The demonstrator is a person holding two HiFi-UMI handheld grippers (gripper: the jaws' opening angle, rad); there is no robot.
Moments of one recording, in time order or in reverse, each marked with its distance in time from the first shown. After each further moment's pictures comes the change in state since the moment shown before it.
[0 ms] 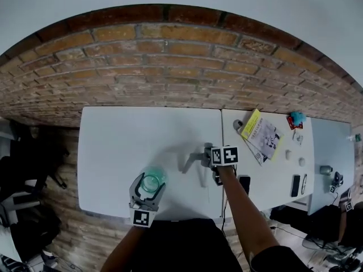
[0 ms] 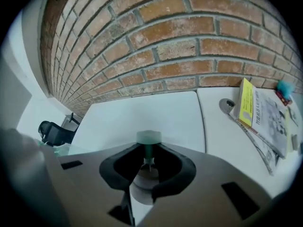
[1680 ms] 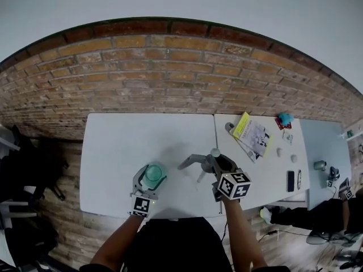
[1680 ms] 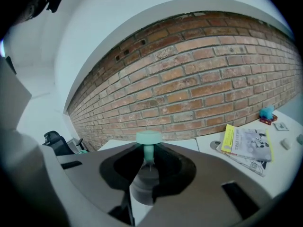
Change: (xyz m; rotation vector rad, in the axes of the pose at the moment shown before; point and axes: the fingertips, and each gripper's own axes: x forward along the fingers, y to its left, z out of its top) left arm -0.007 -0.003 0.002 0.062 -0.069 -0.109; right arm -0.169 0.079 -0.011 -0.103 -0.651 0.055
